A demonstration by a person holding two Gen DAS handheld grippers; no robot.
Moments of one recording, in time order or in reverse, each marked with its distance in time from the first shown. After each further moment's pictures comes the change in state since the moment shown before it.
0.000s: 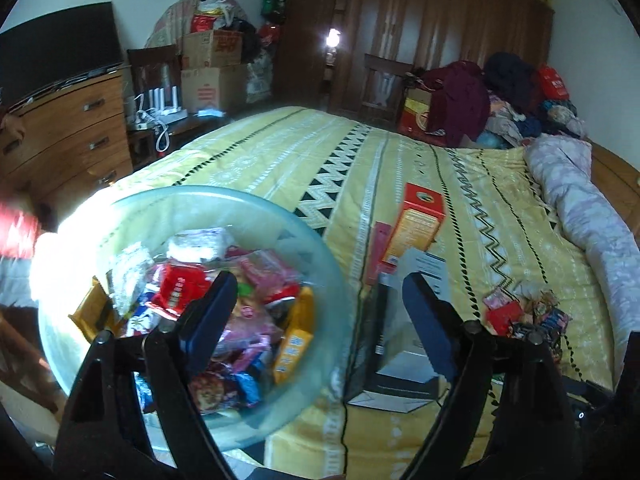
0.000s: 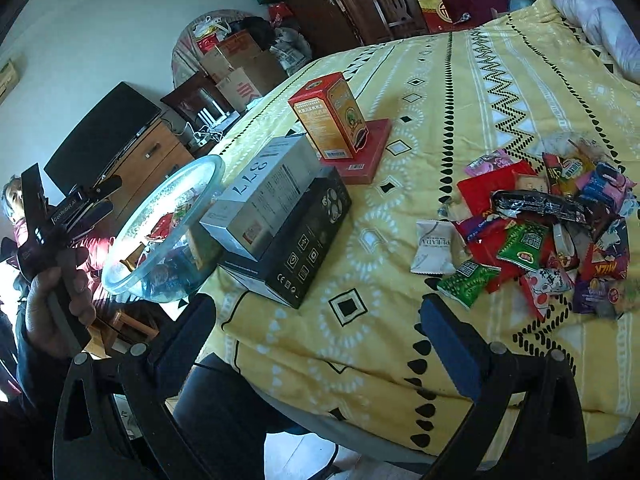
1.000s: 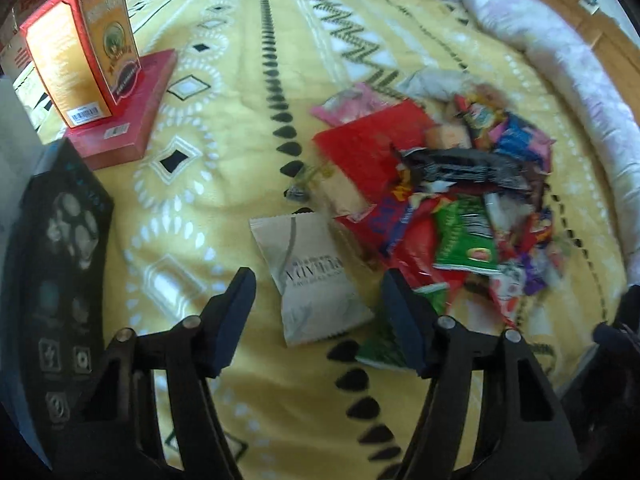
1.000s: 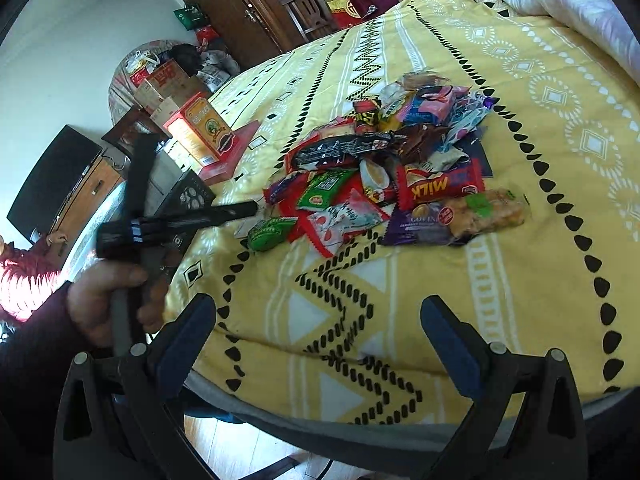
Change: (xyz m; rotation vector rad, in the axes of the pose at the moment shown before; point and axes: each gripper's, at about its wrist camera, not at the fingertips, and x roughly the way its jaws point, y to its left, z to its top) left arm 0.198 -0.245 -0.130 0.334 0.530 -0.266; right arm -0.064 -0.164 -0.065 0.185 -0.041 -0.147
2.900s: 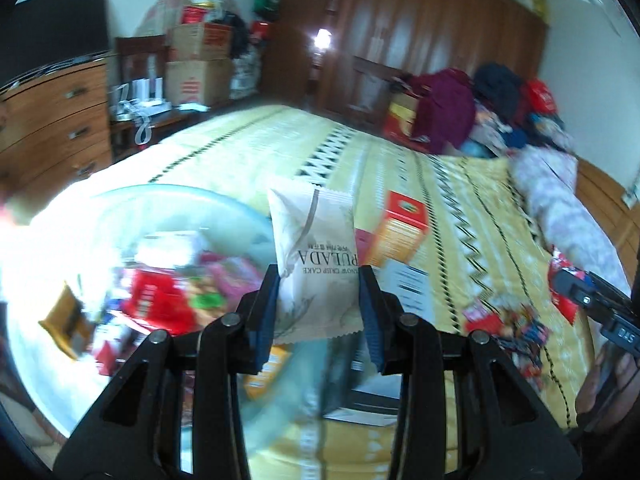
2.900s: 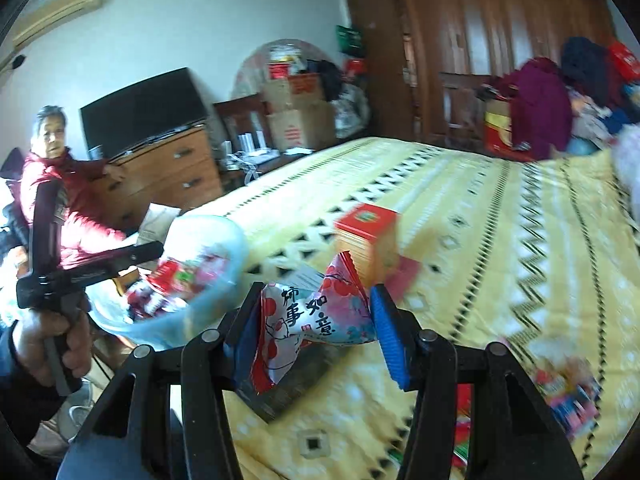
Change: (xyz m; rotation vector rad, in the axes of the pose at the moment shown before) left arm -0.277 0.231 -0.069 -0.411 -0.559 0.192; right arm 0.044 0.305 0.139 -0.587 -0.183 0.204
